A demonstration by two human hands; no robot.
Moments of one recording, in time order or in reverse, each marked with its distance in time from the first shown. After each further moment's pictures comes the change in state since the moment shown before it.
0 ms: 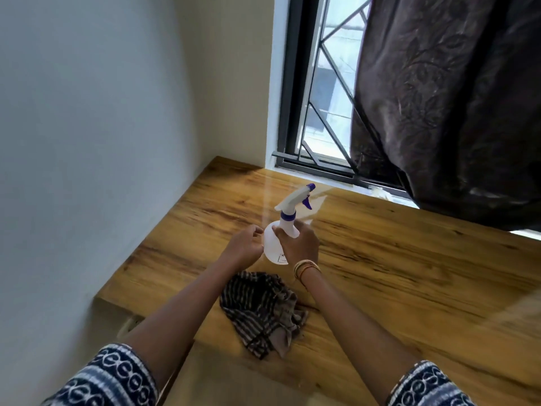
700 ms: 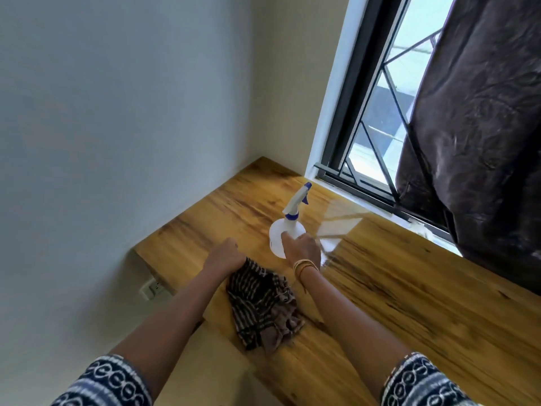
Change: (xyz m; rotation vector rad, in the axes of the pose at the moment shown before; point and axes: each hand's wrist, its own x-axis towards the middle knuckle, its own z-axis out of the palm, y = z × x) left_hand -0.056 -0.027 -0.007 0.006 0.154 -0.495; right_hand 0.003 -0.014 0.009 -0.205 -0.285 0.161
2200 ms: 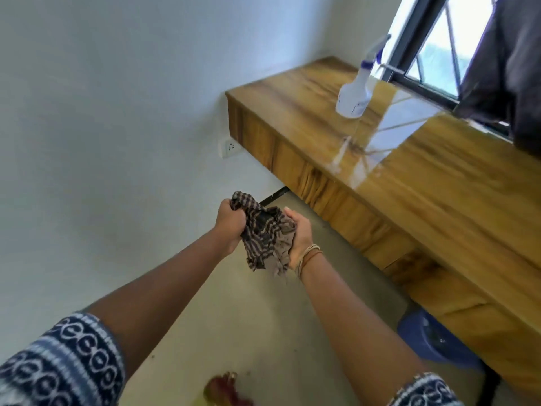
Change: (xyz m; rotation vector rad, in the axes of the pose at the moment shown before) left_hand -0.294 -0.238 0.150 -1.108 0.244 -0.215; right_hand -0.345 0.233 0.074 0.883 -0.891 0.372
